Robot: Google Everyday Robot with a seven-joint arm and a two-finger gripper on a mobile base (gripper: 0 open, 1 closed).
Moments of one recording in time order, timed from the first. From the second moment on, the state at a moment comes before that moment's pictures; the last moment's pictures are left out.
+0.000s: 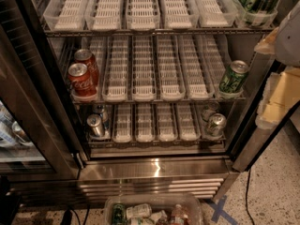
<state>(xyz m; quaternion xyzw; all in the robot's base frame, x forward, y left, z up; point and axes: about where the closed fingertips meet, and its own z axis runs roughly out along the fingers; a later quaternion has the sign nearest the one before) 0.438 -0.217 0.976 -0.60 0.78 -0.03 0.16</state>
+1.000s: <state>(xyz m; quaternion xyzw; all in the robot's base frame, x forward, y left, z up) 0.447 -0.225 0.946 -0.59 0.78 -0.02 0.22</state>
